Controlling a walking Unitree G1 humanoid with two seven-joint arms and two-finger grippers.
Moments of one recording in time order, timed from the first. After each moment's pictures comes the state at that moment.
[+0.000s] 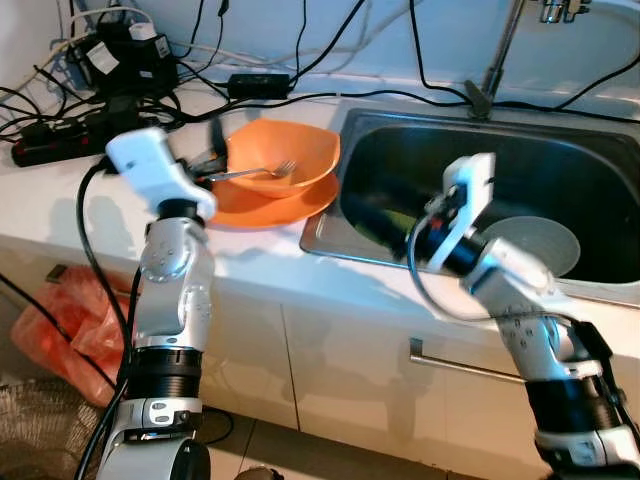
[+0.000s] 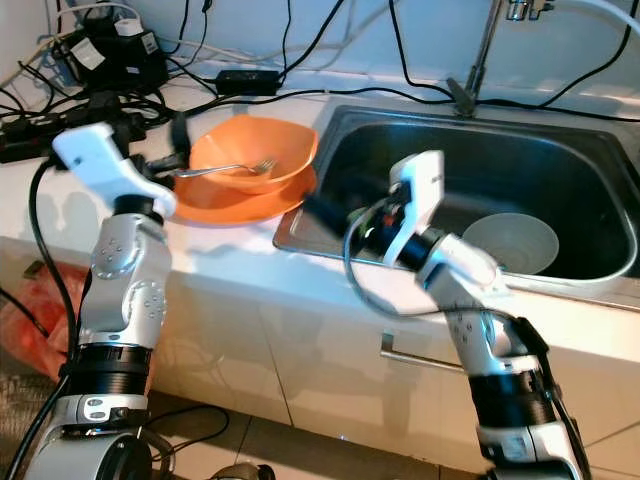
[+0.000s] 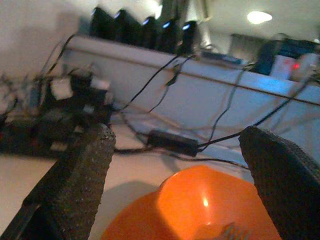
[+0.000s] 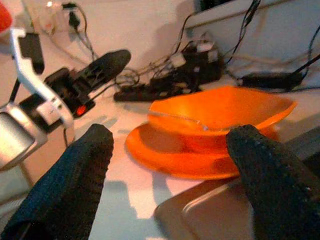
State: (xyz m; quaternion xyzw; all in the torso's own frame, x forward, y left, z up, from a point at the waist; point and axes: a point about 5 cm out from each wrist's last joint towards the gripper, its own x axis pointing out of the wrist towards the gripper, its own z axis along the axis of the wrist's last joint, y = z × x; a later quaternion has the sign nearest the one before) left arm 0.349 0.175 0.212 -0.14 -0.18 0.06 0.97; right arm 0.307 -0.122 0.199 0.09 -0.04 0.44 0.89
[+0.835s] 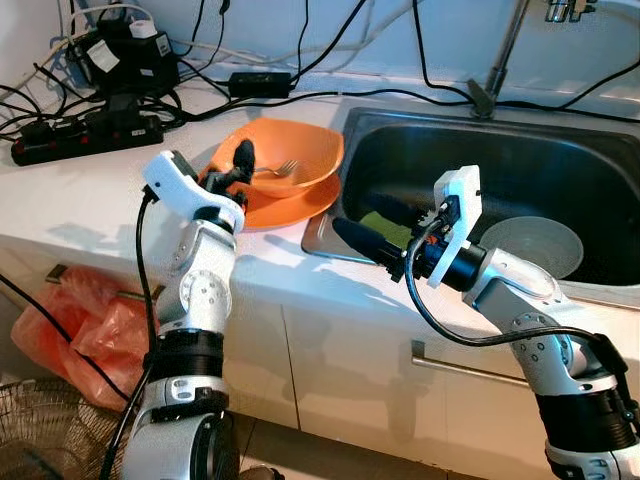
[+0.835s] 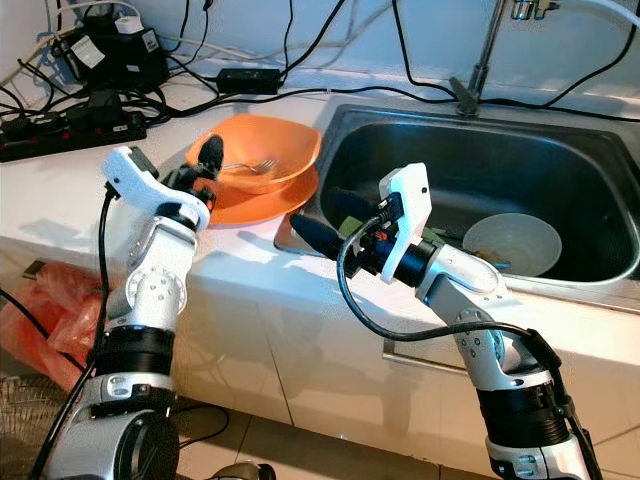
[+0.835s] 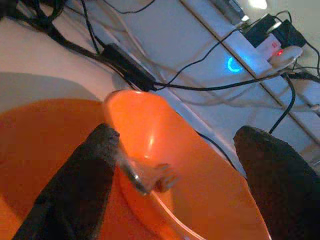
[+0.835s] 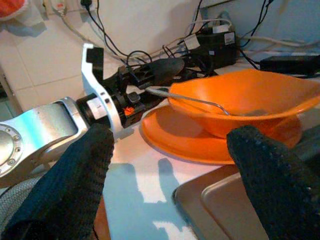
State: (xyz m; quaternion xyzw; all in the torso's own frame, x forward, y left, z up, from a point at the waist) left arm 0.368 0.150 0.188 -0.37 -0.06 -0.03 0.92; right arm 0.295 -0.117 0.204 0.08 -0.02 0.46 0.88
